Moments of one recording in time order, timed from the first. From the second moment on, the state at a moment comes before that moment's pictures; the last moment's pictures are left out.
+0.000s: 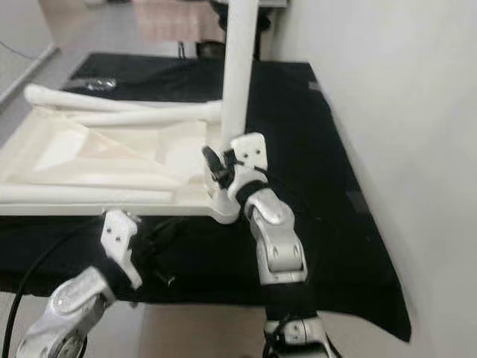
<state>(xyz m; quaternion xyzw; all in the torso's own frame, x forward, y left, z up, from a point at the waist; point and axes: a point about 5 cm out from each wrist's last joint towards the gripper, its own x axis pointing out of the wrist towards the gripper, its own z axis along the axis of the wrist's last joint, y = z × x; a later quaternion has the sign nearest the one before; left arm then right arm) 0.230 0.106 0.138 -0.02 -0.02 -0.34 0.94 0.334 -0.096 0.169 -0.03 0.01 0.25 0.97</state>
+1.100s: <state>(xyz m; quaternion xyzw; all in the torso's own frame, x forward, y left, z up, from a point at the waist) 0.220 0.105 0.152 0.04 -0.11 -0.28 0.95 0.377 -0.162 0.212 -0.07 0.01 0.50 0.86</state>
